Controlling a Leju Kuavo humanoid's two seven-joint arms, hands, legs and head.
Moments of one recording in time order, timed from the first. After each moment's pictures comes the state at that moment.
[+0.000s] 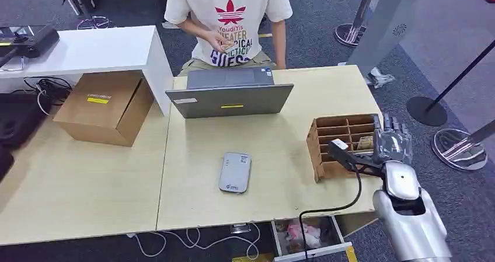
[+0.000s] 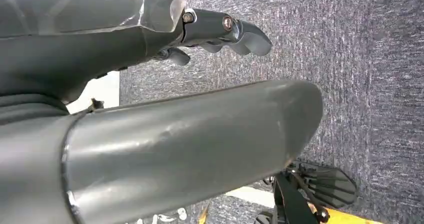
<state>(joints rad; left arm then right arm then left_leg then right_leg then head) -0.08 -0.14 1.13 -0.19 -1.01 0.20 -0.14 -0.23 -0.30 0.04 -1.22 1.41 0.12 0.25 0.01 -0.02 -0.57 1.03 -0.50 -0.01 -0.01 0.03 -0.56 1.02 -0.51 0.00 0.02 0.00</state>
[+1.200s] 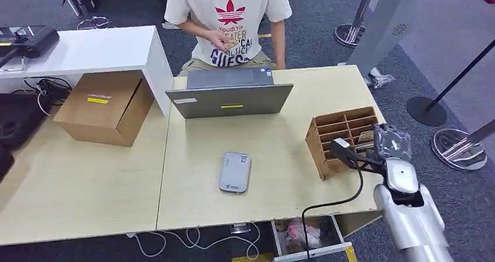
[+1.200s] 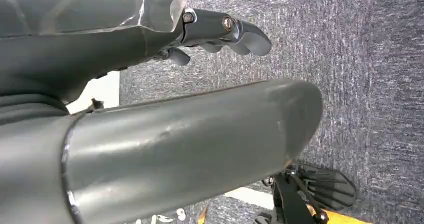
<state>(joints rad) -0.08 -0.14 1.13 -0.19 -1.01 0.21 -0.14 -0.30 -0.30 0.02 -1.06 1.40 0.09 0.21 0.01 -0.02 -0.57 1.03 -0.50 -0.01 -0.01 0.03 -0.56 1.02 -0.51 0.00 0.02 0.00</state>
